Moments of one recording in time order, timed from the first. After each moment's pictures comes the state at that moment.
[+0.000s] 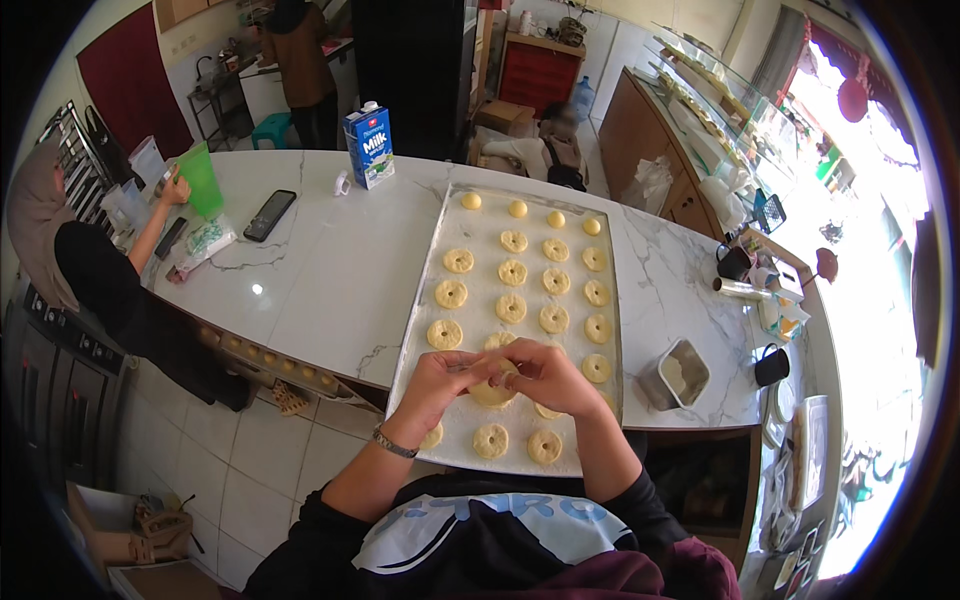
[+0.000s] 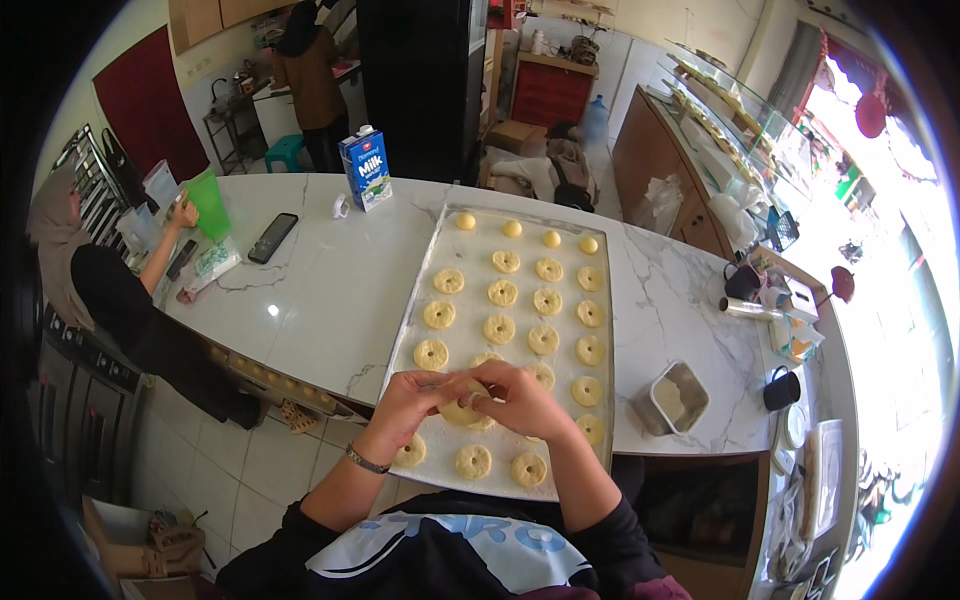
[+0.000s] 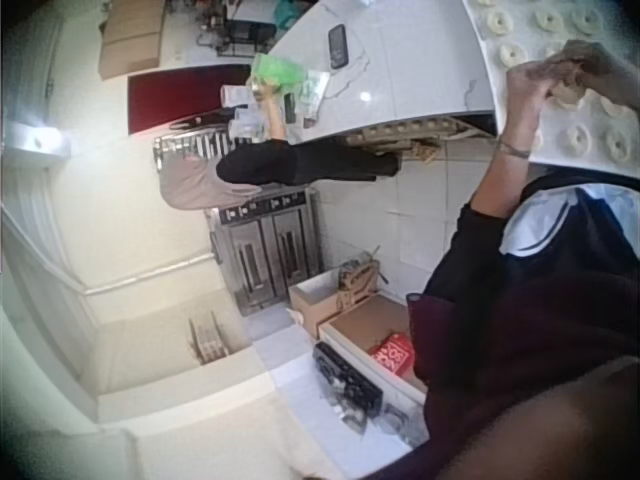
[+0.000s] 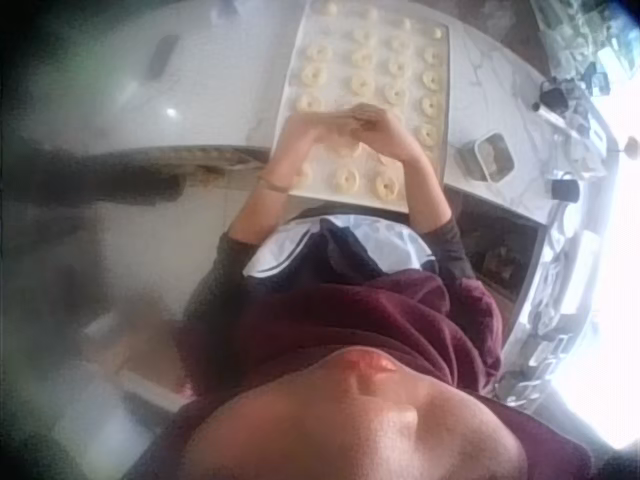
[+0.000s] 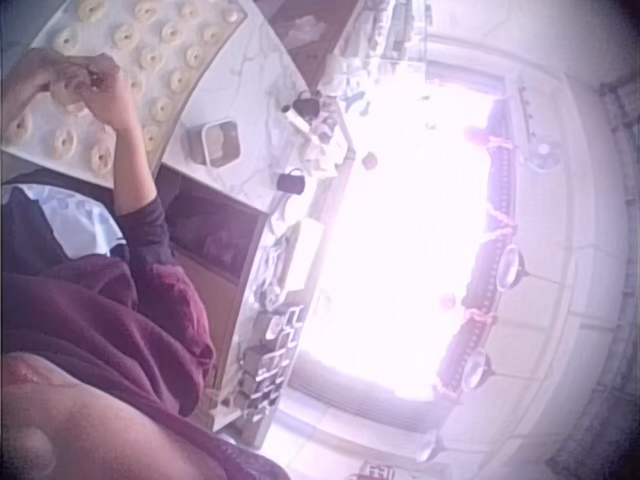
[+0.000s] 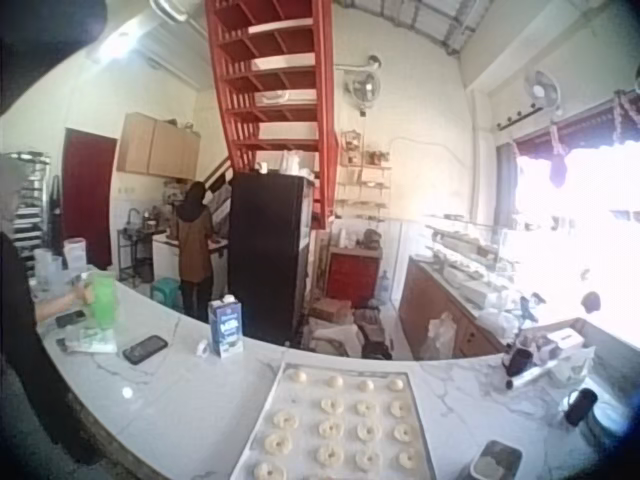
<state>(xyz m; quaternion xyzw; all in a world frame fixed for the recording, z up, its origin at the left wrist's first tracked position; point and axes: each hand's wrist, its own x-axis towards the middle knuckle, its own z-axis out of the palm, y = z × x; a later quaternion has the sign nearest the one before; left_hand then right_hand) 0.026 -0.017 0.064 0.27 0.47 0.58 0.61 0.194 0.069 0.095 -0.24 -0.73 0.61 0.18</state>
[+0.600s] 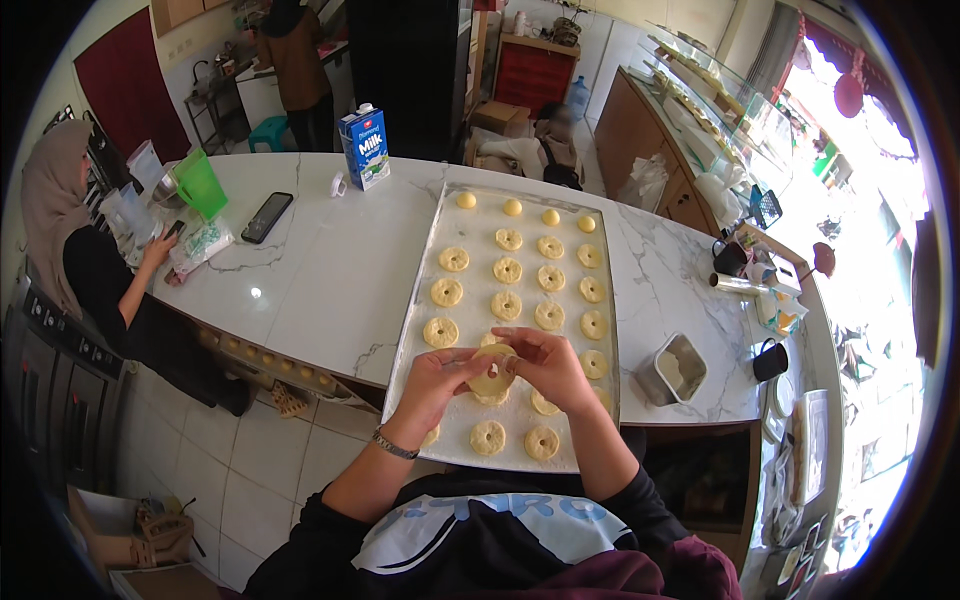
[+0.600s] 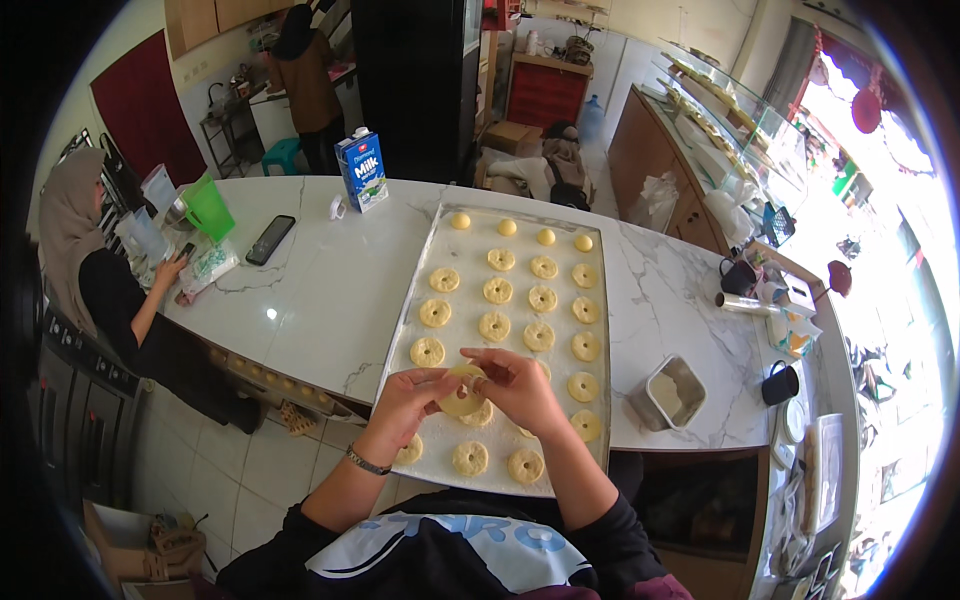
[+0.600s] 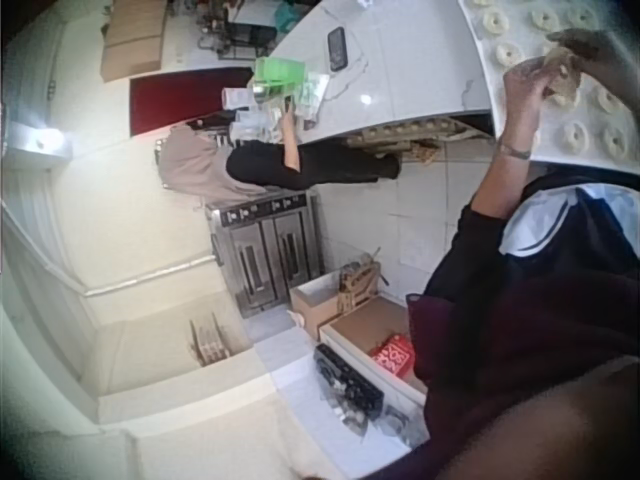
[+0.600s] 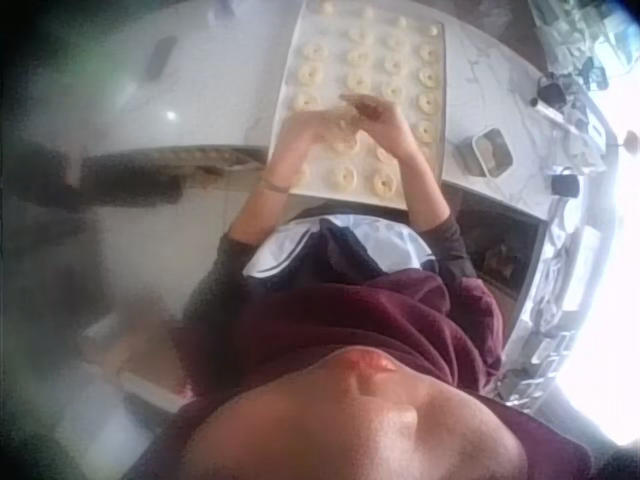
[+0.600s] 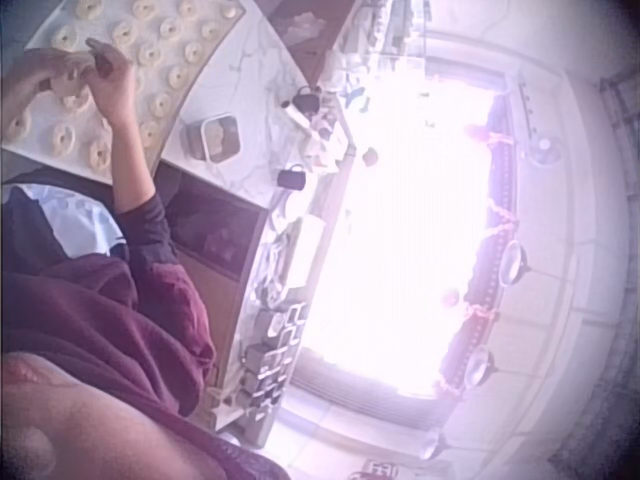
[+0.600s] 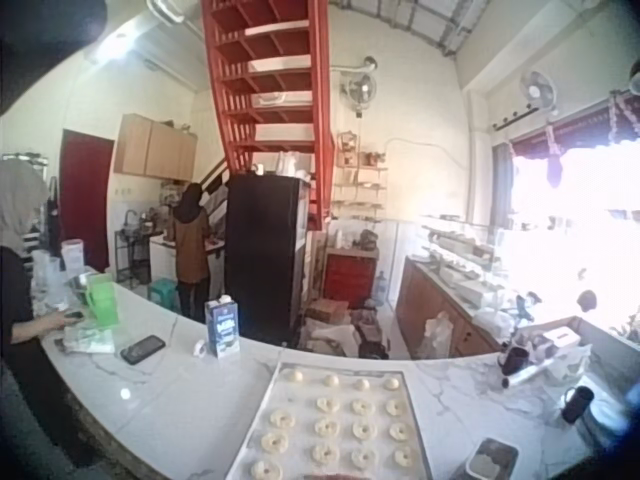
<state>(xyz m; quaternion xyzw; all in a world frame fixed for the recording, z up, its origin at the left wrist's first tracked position) 0.034 -0.021 0.072 0.23 0.45 0.61 0.61 0.195 0.067 0.086 -0.25 -0.68 0.63 0.28</state>
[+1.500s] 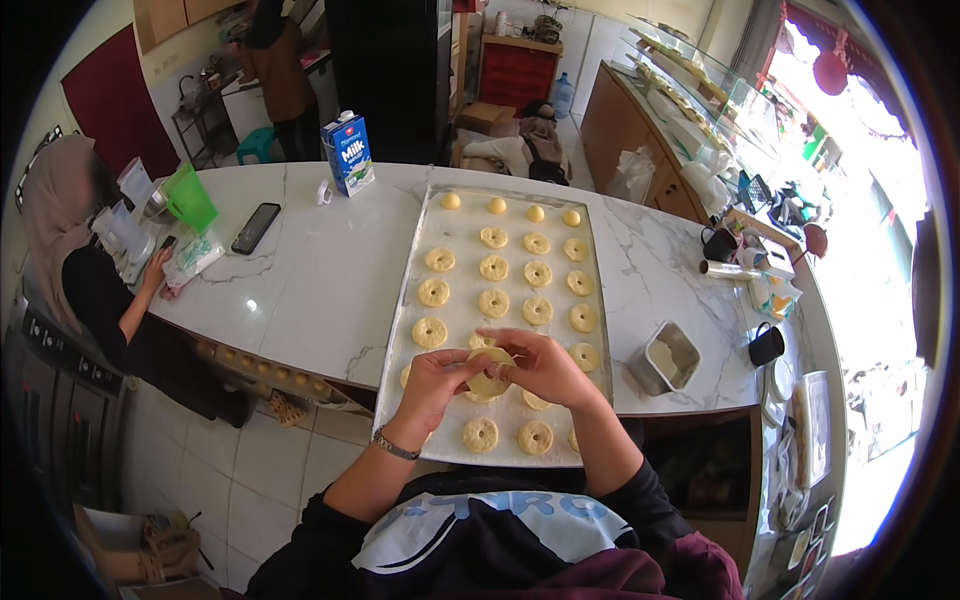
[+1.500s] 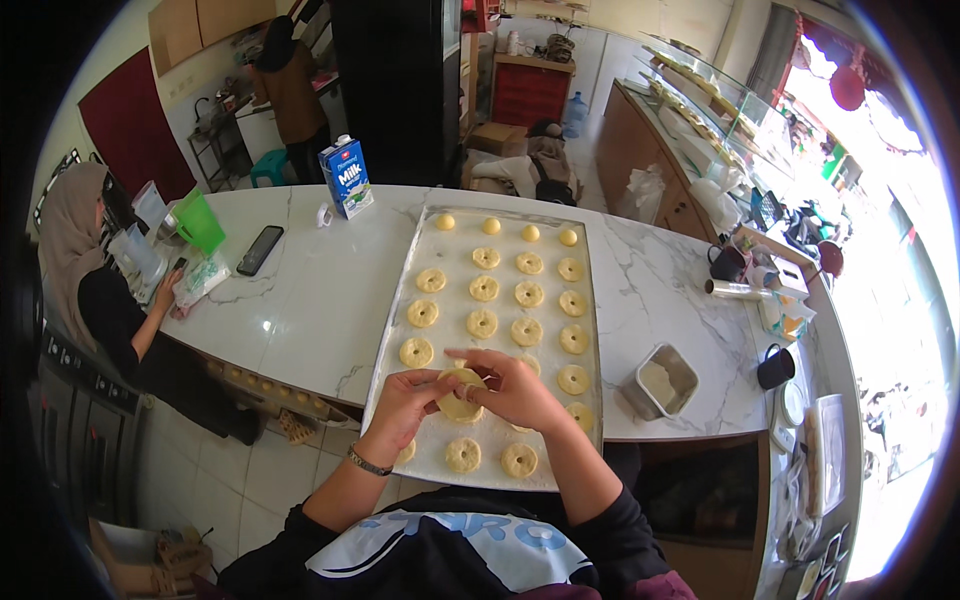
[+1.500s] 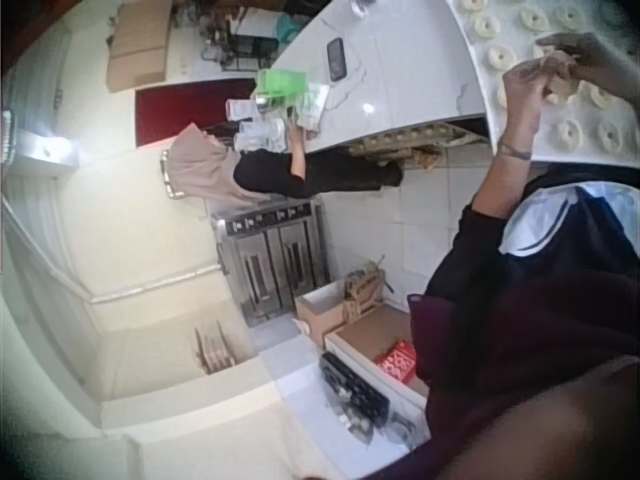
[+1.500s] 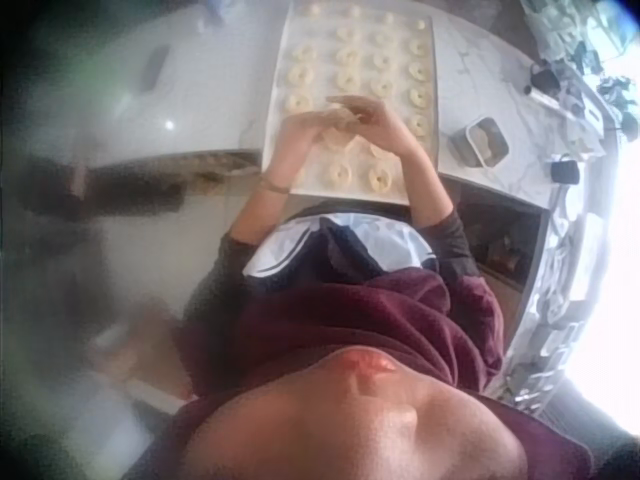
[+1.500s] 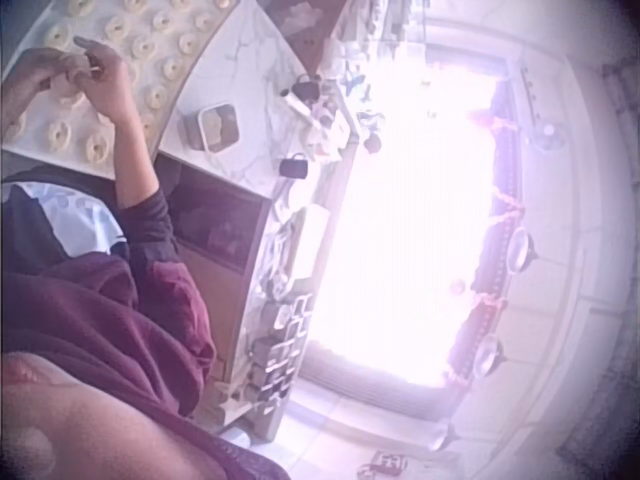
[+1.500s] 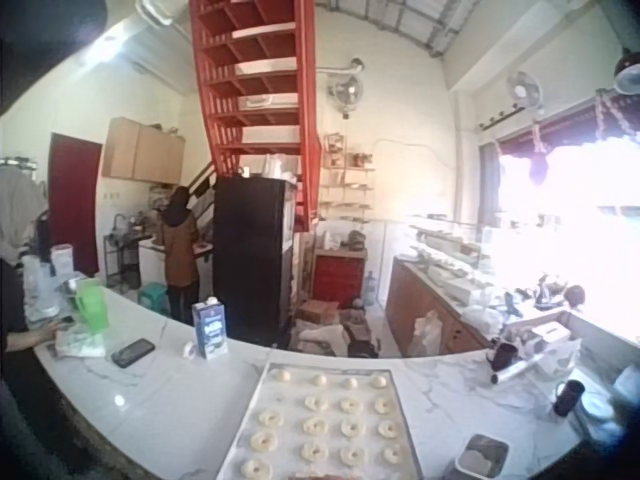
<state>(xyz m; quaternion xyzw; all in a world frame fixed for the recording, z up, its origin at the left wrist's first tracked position) 0.047 -0.017 0.065 0.27 0.46 0.59 0.60 0.209 0.066 0.102 -0.24 -0.74 0.59 0.22</state>
